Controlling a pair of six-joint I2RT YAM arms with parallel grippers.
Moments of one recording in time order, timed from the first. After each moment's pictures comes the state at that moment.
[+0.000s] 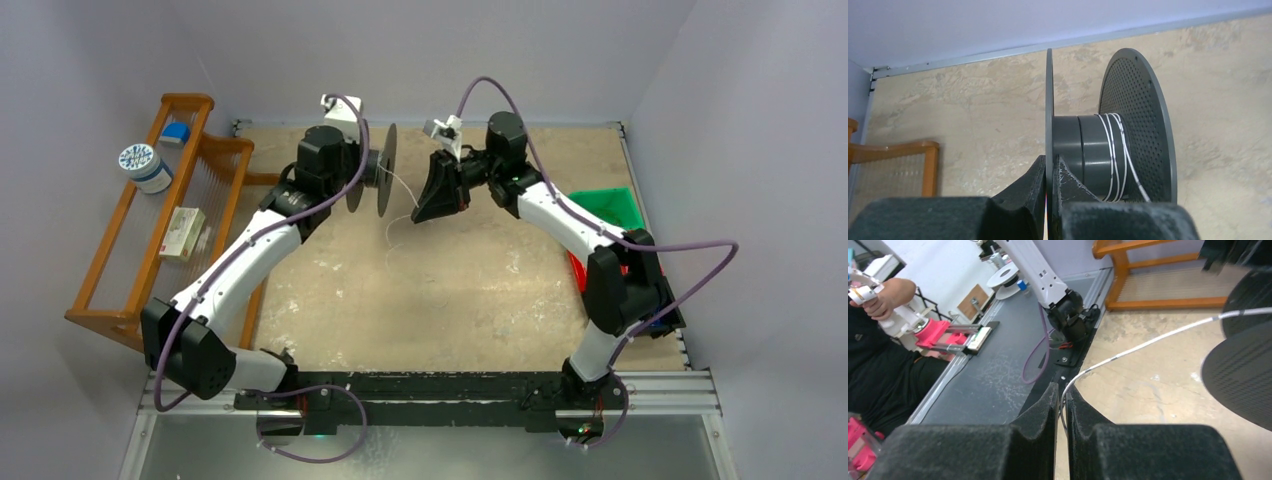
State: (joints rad) left arm -0.46 1.36 1.25 -0.21 -0.30 -0.05; right arm 0.48 1.72 1.39 0.36 -1.55 0.49
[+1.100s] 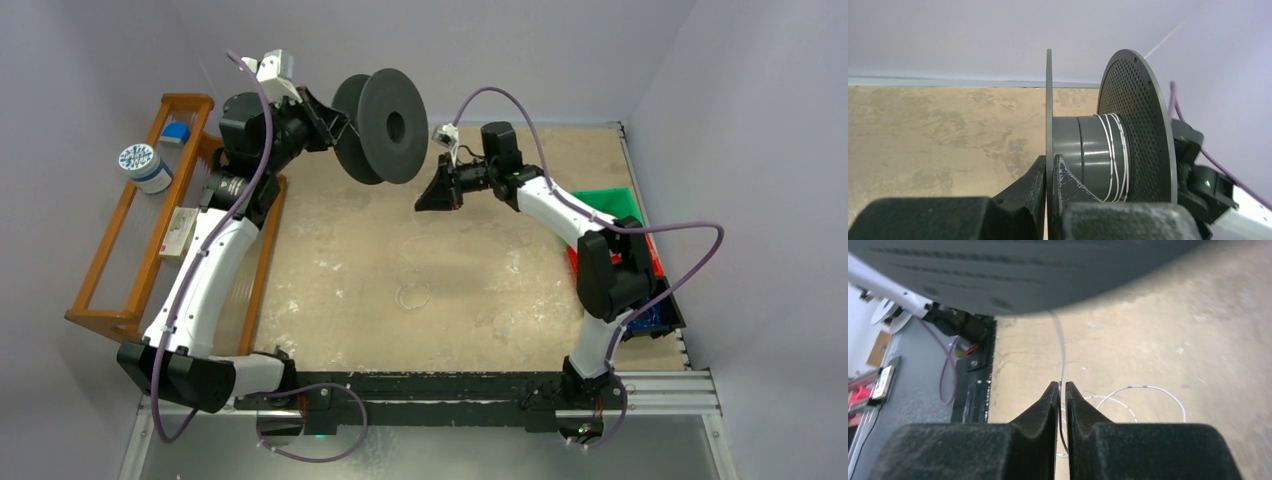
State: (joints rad) left arm -0.23 1.30 1.48 -0.28 0.20 -0.51; right arm 0.44 1.83 1.42 -0.10 -1.17 0.03
